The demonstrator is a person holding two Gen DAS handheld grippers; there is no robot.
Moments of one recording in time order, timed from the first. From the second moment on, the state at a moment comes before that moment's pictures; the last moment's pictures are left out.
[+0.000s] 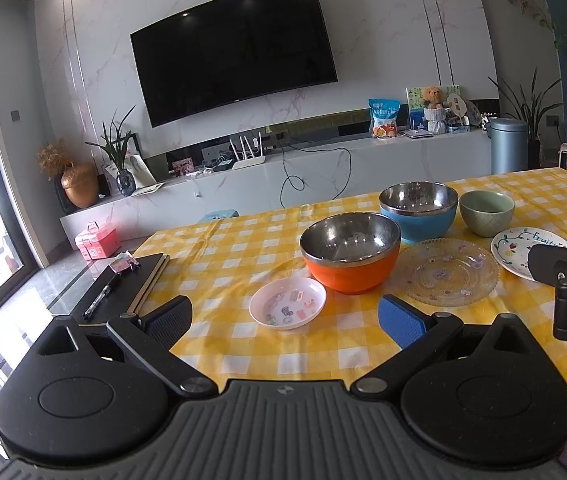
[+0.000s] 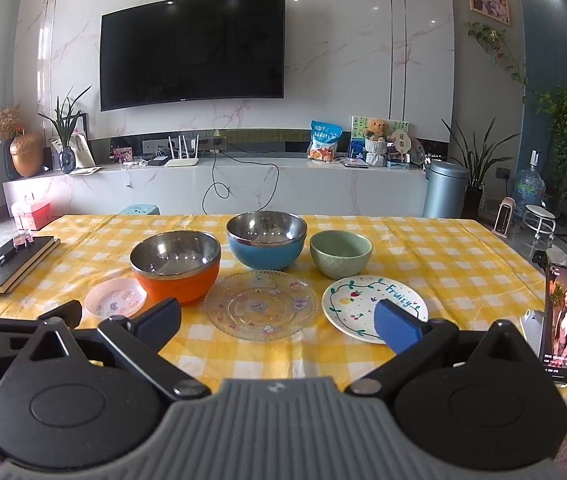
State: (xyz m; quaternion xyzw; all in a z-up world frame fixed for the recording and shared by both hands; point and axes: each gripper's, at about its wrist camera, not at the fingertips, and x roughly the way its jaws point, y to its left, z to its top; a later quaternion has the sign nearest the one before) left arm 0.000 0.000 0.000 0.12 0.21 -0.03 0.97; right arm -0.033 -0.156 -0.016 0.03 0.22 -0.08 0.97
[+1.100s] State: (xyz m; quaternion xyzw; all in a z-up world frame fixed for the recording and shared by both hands) left arm -0.003 -0.003 -0.026 0.12 0.22 -0.03 0.97; right arm -0.033 -0.151 -0.014 0.02 0.23 -0.08 0.97
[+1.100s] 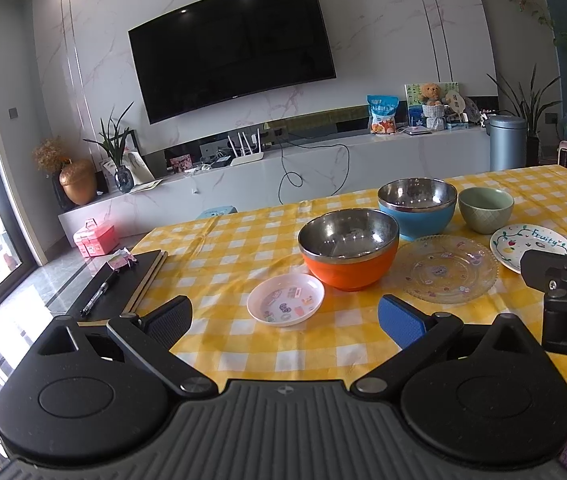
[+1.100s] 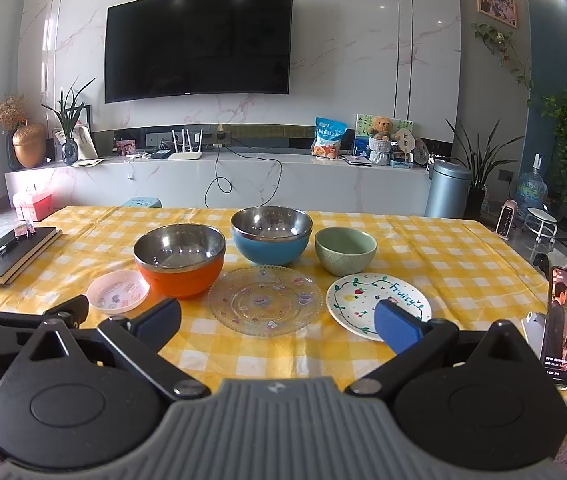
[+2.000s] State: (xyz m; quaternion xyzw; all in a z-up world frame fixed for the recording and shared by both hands) left arm -0.005 -0.004 -0.035 0.12 0.22 -0.03 0.97; right arm -0.031 -0.152 -0.015 0.02 0.23 -0.08 0.97
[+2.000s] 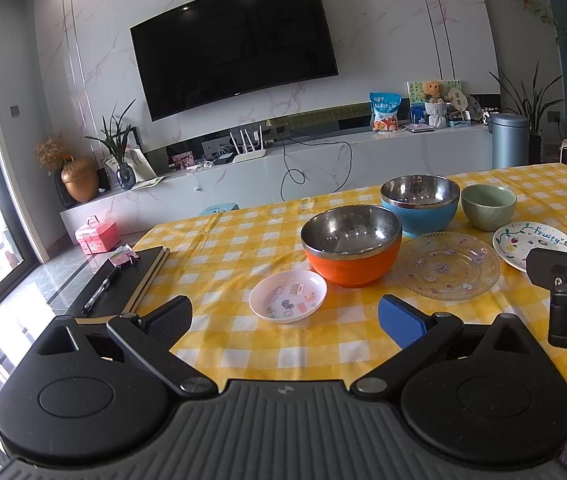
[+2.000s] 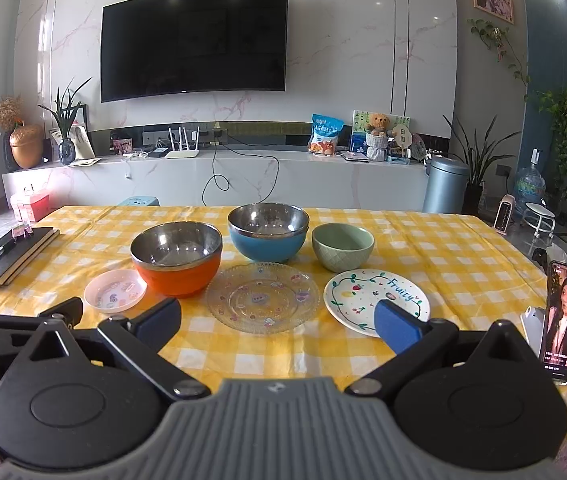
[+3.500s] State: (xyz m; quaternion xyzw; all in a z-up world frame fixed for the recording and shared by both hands) left arm 0.047 -0.007 -0.058 0.04 0.33 -0.12 0.94; right arm 0.034 -0.176 -0.076 0.05 0.31 -0.02 0.95
